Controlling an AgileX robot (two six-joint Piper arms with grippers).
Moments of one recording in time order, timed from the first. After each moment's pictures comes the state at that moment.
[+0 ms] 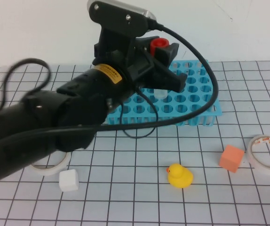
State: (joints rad) right arm 1.14 0.36 -0.44 -0.47 0.67 0.22; left arm -0.69 1.50 -1.14 -0.28 -0.22 0.17
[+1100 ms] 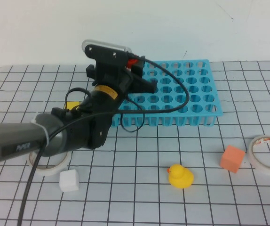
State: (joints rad) right arm 1.14 0.36 -0.44 -0.47 0.67 0.22; left arm -0.52 1.94 -1.20 -0.19 -0.68 0.05
